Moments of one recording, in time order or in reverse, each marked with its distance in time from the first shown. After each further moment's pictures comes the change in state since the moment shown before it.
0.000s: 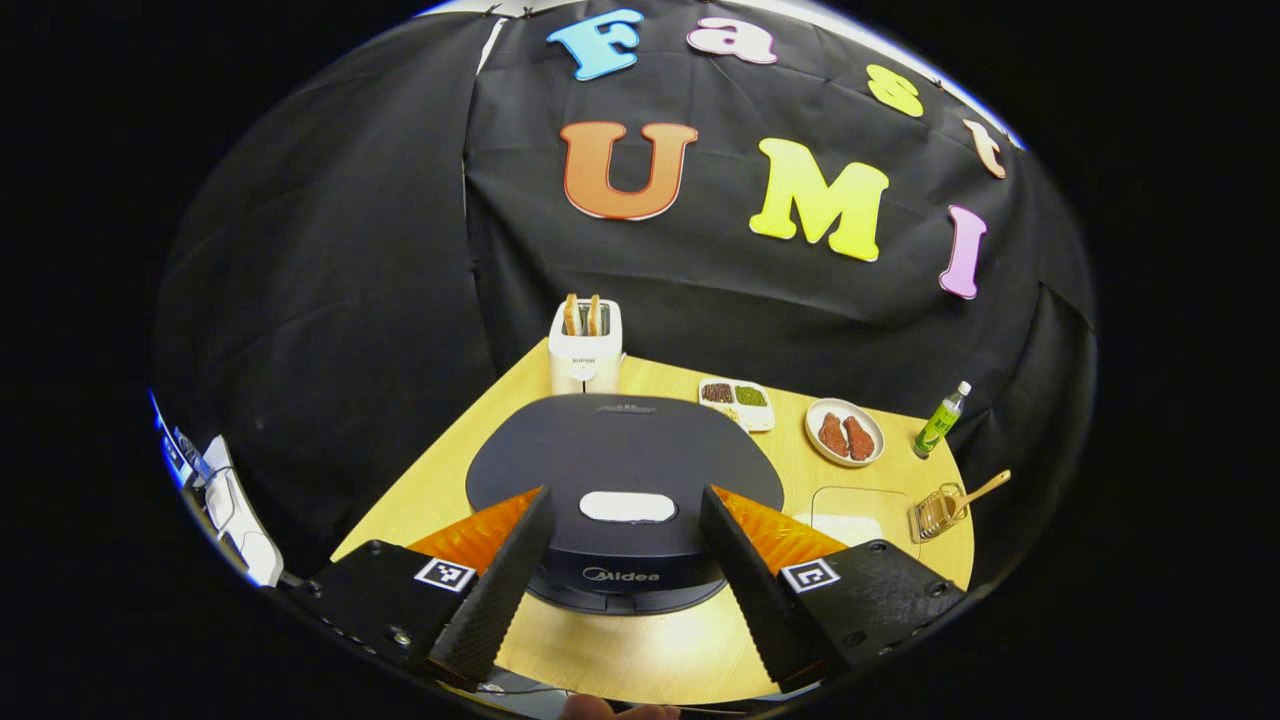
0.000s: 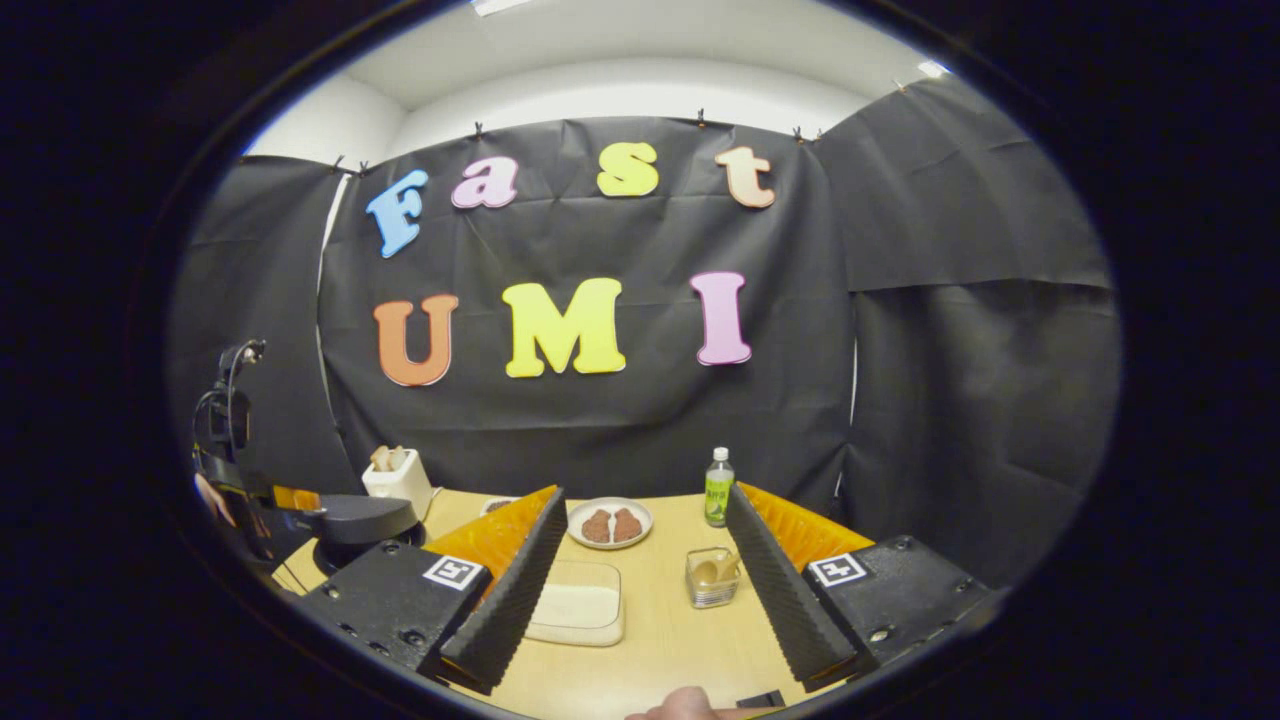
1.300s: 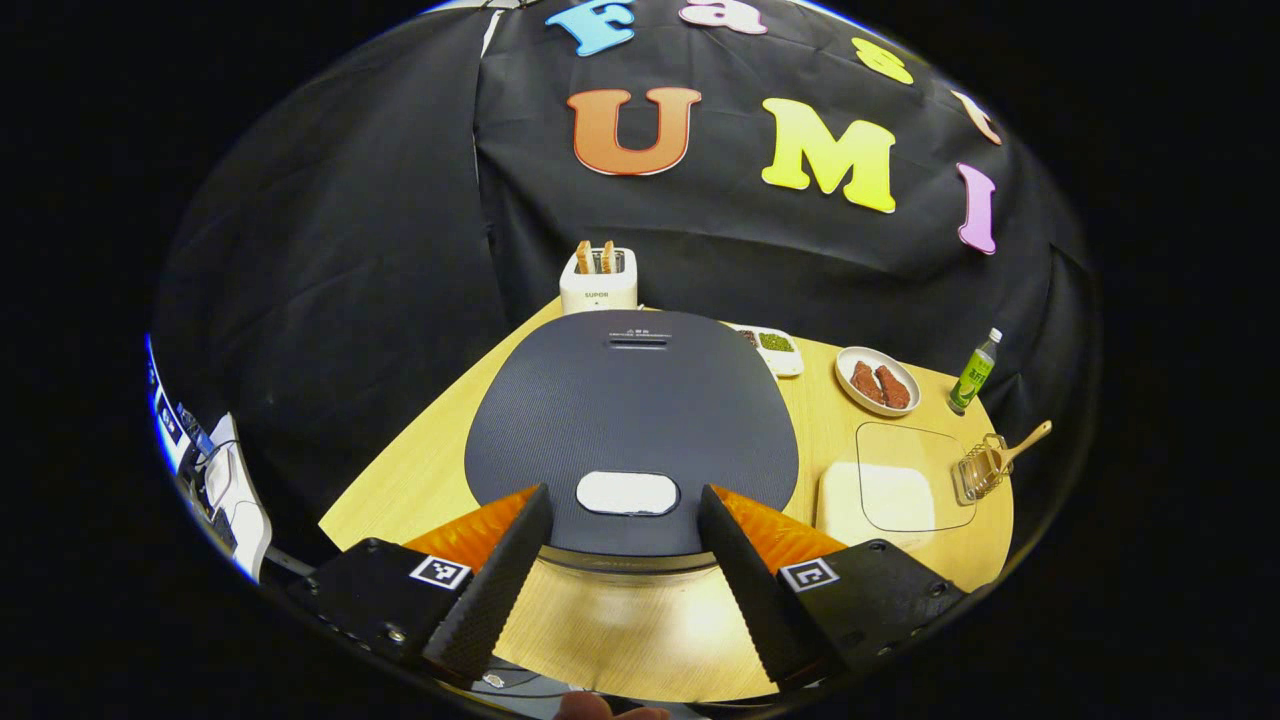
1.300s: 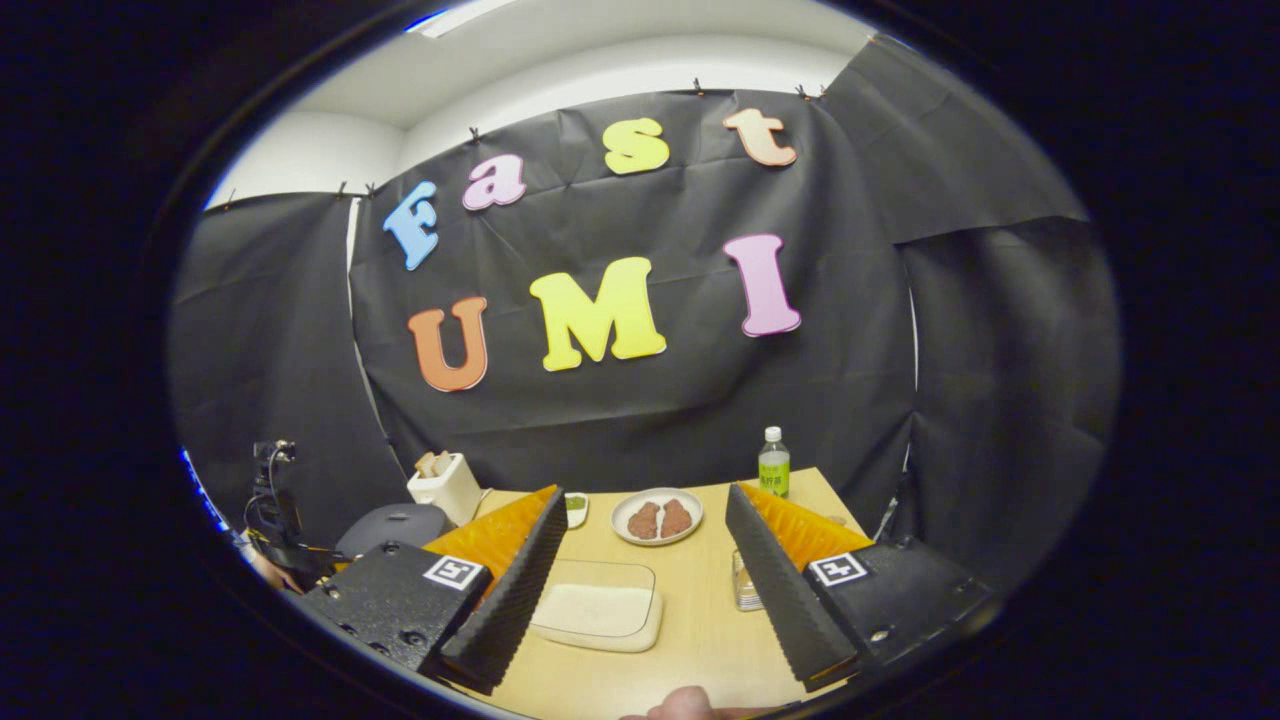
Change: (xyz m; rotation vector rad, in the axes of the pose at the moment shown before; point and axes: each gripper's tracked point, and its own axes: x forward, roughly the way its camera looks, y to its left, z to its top) left arm 0.004 0.000 -0.067 0.050 0.036 0.058; right arm 0.047 -0.011 -0.003 0.084 0.032 0.176
